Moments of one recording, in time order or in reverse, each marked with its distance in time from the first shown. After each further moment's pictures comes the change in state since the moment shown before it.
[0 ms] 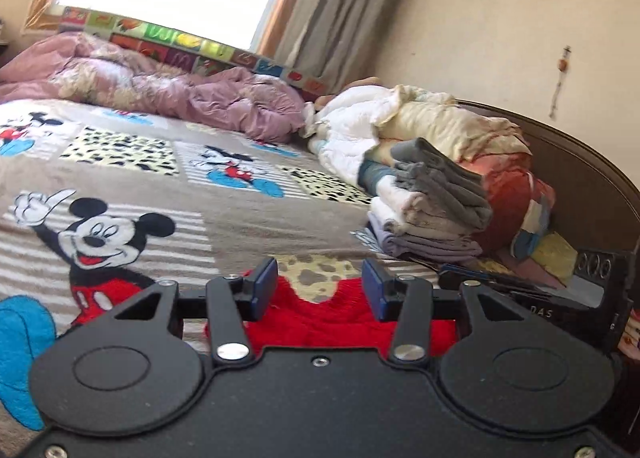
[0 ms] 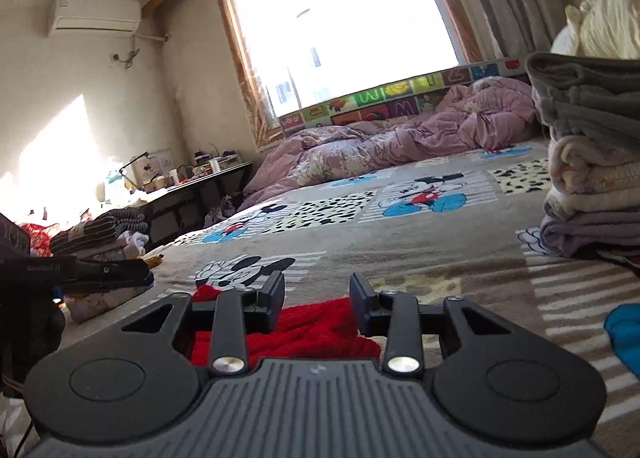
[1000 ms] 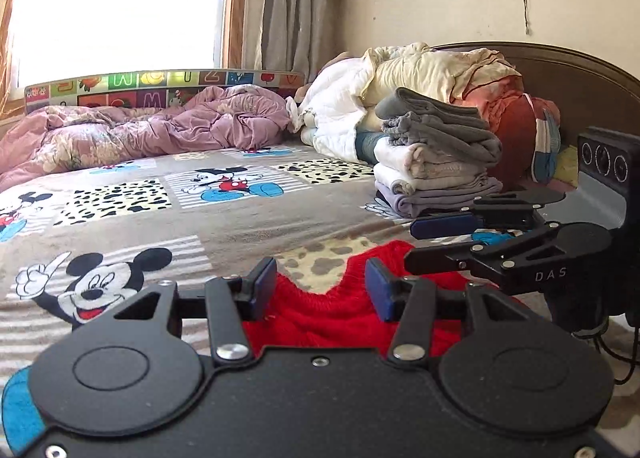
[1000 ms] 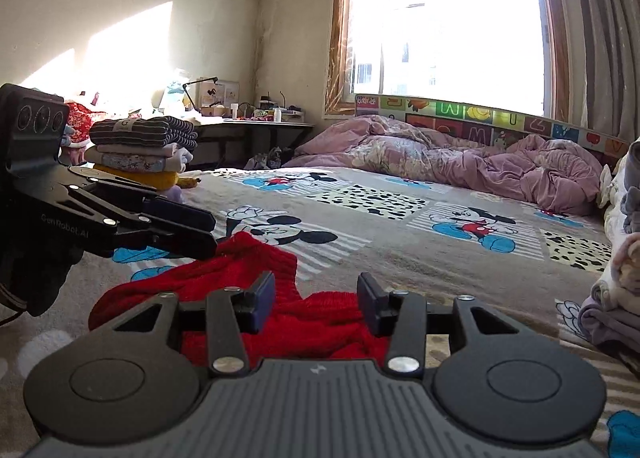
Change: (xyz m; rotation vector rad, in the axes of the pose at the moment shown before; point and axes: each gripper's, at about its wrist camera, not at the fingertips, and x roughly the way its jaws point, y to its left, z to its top) left arm 0.050 -0.017 -0.019 0.261 0.004 0.071; right arm 0.028 0.034 -0.001 -0.271 0.088 0.080
